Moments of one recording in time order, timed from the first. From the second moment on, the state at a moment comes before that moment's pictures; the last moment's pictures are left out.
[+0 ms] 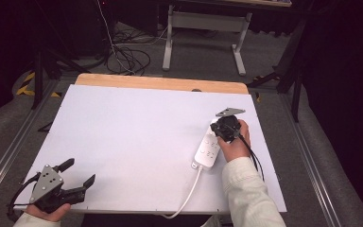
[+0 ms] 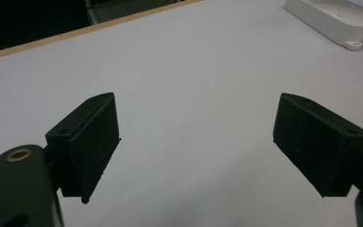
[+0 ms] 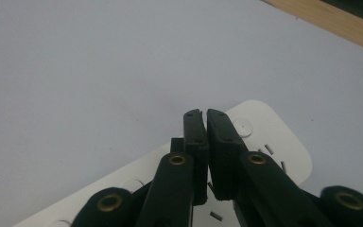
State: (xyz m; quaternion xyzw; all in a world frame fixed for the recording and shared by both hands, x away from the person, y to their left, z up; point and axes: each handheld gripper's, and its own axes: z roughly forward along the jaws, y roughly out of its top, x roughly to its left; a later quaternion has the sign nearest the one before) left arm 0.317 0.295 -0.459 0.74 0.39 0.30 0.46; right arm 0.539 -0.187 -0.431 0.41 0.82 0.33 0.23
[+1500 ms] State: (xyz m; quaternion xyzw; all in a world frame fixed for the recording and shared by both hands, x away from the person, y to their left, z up) left arm 0.317 0.295 -0.459 0.74 0.40 0.30 0.46; right arm 0.462 -0.194 -0.384 0.35 0.80 0.44 0.23
